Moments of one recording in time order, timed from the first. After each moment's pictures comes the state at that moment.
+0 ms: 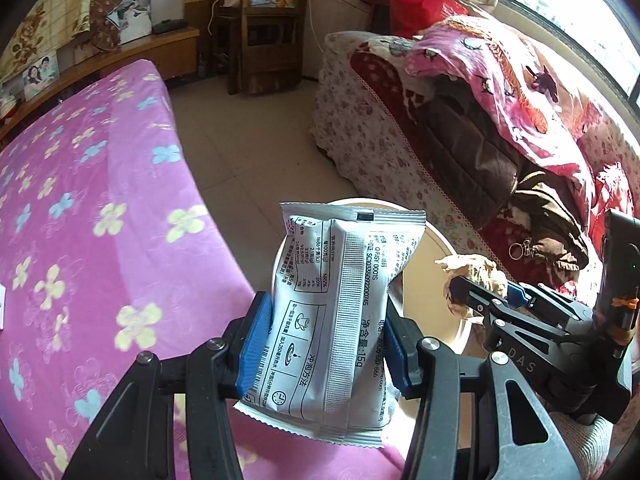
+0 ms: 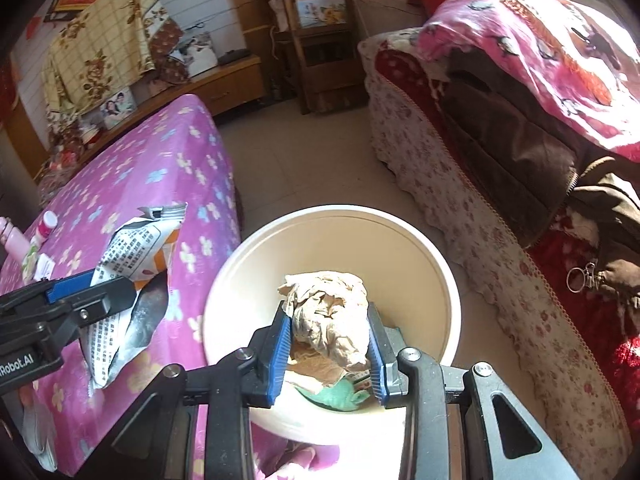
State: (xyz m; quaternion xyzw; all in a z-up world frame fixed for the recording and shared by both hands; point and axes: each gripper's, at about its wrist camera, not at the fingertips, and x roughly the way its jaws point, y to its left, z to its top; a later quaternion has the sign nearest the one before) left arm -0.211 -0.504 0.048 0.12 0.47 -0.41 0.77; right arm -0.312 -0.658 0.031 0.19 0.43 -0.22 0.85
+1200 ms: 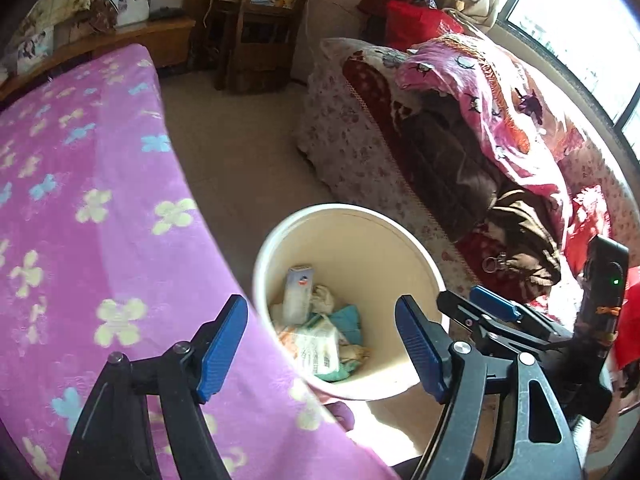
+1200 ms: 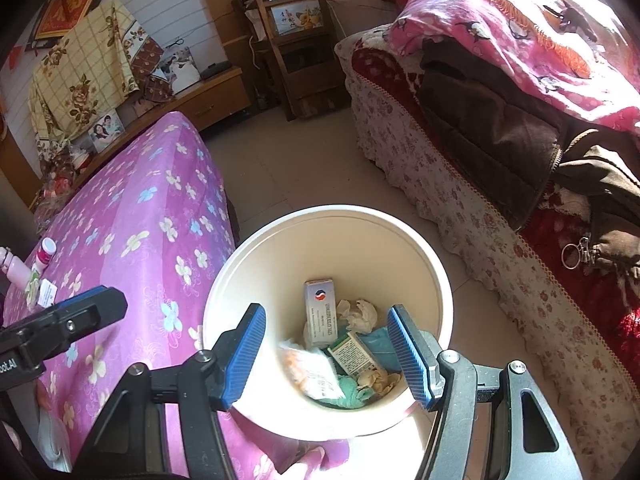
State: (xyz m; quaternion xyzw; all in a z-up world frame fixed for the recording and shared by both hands) left arm -0.206 -0.489 0.047 0.07 0.48 -0.43 0.76; right arm -0.324 -0.659 0.033 0.23 0.42 -0.24 0.85
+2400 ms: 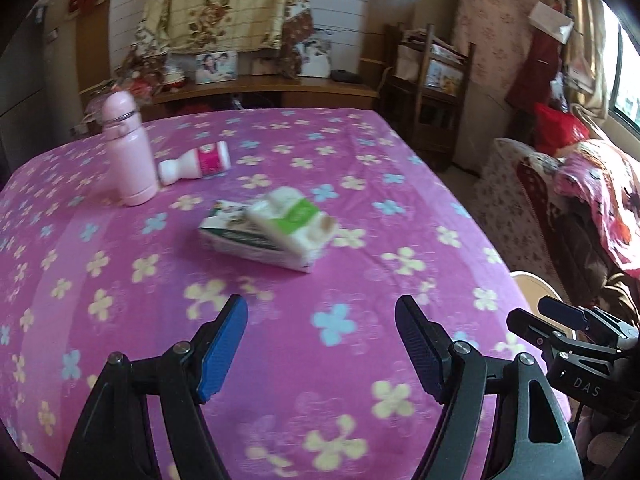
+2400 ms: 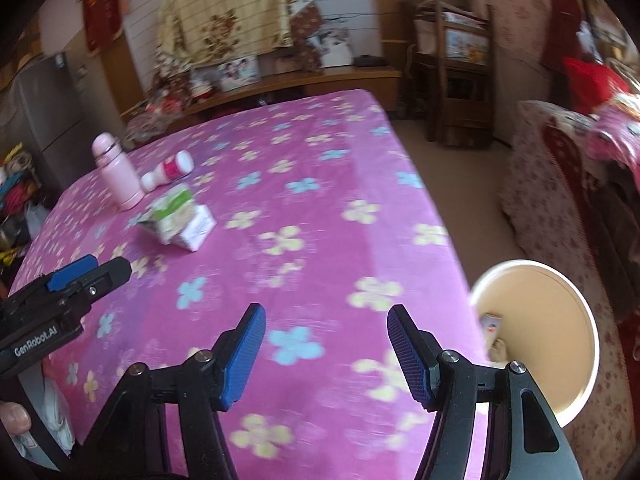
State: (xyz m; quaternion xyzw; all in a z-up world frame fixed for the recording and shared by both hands) left arm -0.141 -0.195 0.086 0.02 0.39 -0.20 0.90; right arm -0.200 -0.399 0.084 0.10 0.42 -0.06 0.90
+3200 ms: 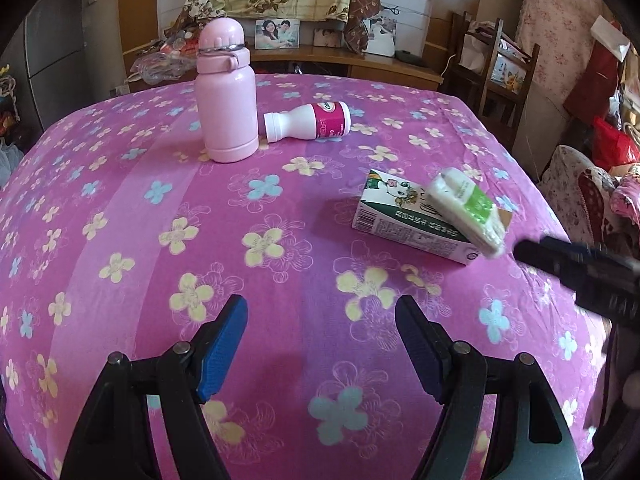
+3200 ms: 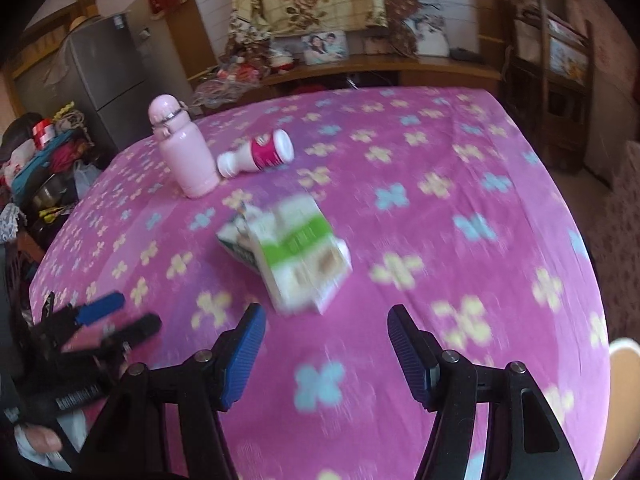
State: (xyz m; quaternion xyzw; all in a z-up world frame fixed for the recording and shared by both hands) left arm -0.073 -0.098 0.045 0.01 0.44 -0.13 0.89; right arm -0.068 -0.302 0.070 0.07 0.43 0.07 0.90
